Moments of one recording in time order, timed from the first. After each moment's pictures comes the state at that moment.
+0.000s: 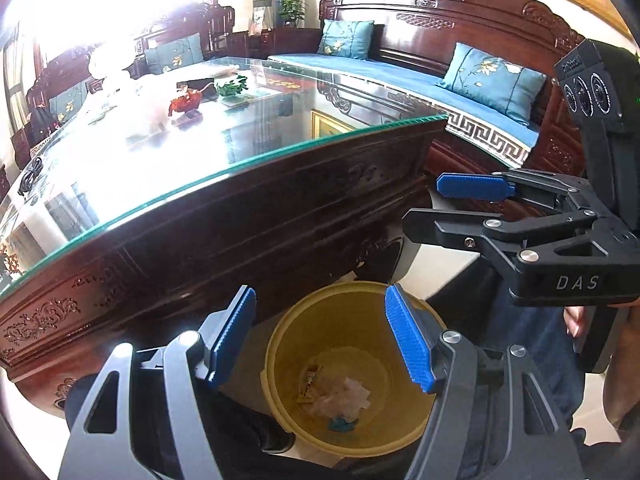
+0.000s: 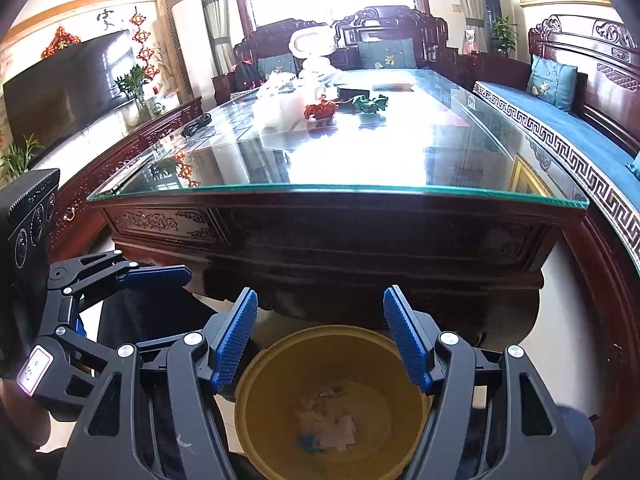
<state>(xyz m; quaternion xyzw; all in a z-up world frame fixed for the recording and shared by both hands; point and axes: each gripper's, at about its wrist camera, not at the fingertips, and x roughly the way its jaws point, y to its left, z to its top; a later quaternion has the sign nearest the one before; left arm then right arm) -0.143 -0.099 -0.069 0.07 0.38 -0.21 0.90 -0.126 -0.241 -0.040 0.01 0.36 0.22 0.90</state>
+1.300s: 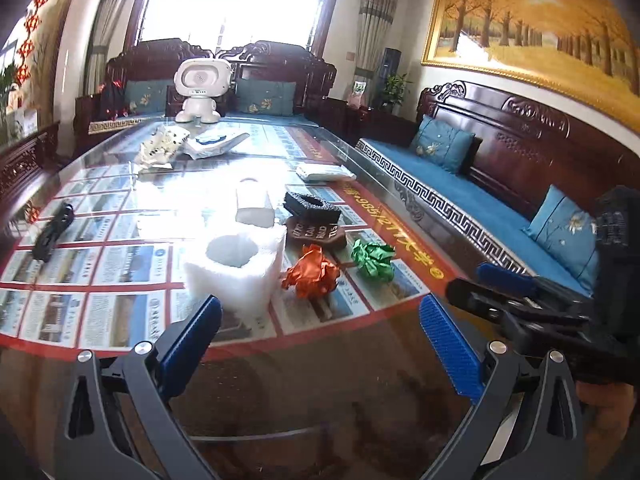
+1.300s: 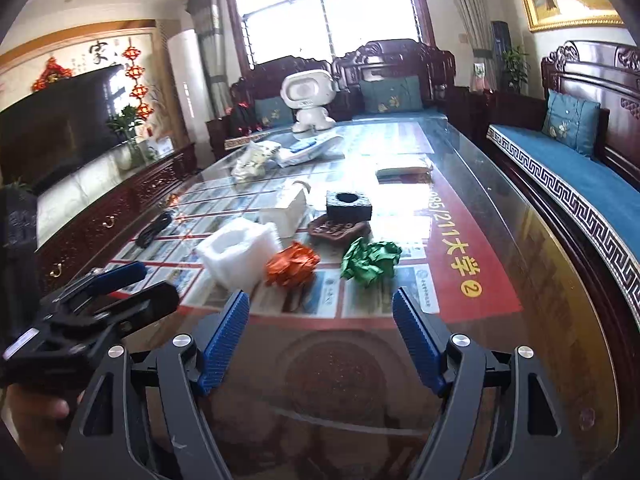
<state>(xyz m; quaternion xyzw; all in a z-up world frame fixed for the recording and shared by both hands) 0.087 -0.006 0.016 -0.08 0.28 -0.10 0.95 0.127 -0.195 0.025 0.03 0.32 0.23 0.92</state>
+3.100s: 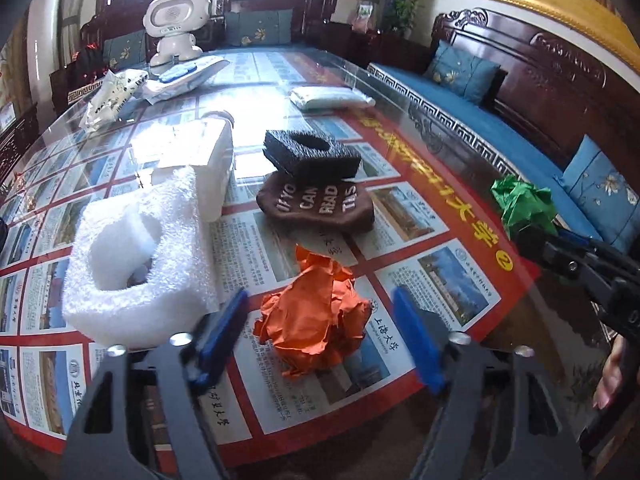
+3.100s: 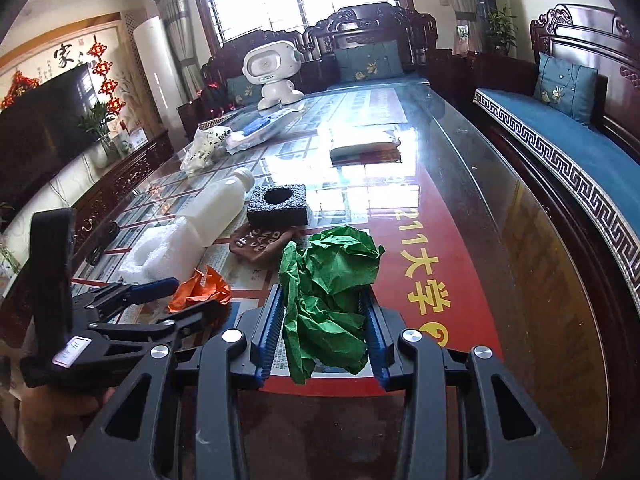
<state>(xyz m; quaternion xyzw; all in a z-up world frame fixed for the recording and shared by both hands) 0.228 -0.046 -0.041 -0.04 0.42 -0.09 0.90 0.210 -0.233 0.004 0.04 0.37 0.21 0.91</state>
